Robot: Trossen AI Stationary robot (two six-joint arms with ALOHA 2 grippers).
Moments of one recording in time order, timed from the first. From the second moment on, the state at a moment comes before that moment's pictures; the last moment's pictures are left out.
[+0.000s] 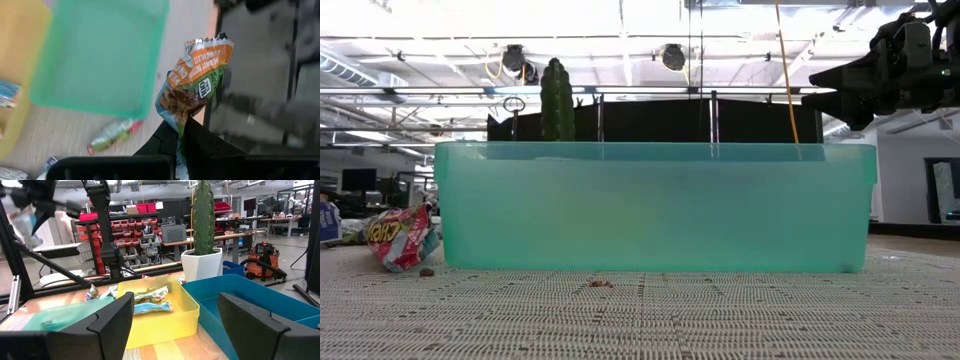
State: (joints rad) left arm -0.33 1.54 1.65 -1.09 0.12 -0.65; right arm -0.04 0.01 0.02 0.07 0.23 0.09
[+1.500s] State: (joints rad) left arm 0.19 2.01 1.98 -0.86 -0.15 -1.13; right arm -0.04 0.01 0.02 0.07 0.23 0.09
